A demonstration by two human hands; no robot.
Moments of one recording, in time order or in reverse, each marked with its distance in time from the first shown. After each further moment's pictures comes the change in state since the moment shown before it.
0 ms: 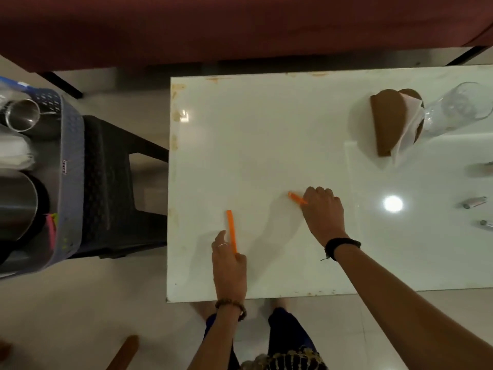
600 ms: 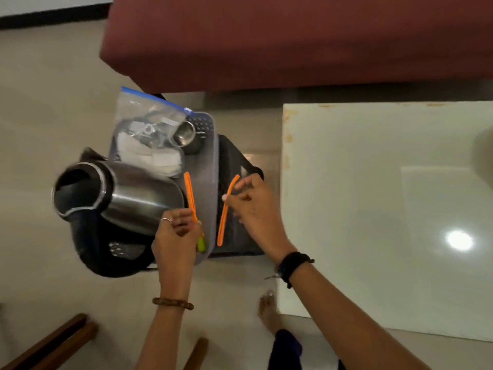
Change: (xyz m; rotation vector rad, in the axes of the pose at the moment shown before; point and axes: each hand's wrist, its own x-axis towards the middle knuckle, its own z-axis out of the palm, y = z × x) left_hand 0.098 -0.025 -0.305 -0.341 0.332 0.002; right_hand -0.064 -0.348 -0.066 1.235 -0.184 -0.232
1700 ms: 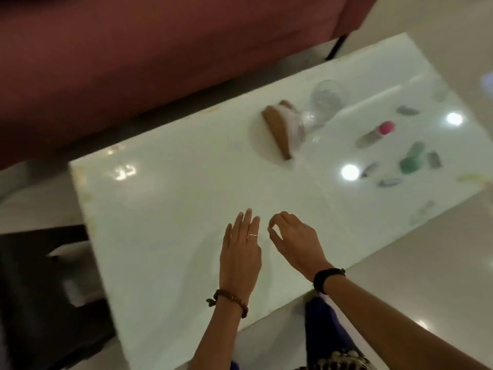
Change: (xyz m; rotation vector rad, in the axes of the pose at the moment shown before) left_hand -0.229 0.042 0.332 0.903 -0.703 1.131; right_hand -0.108 0.162 -0.374 -0.945 0.322 0.100
